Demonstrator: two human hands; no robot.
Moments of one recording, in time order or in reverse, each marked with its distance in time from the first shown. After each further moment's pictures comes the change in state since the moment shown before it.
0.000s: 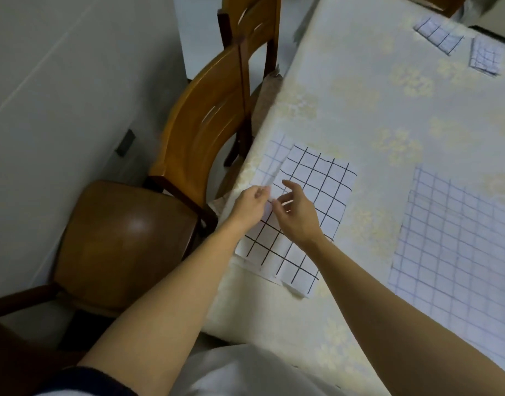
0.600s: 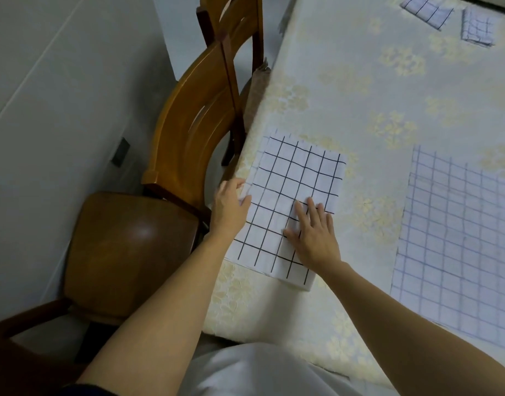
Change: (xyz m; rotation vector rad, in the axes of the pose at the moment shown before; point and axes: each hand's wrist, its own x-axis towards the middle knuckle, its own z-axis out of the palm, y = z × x) left_hand 0.005 -0.029 -0.022 0.369 0.268 0.248; right_hand -0.030 0.093 0.006 -0.652 -0.124 -0.003
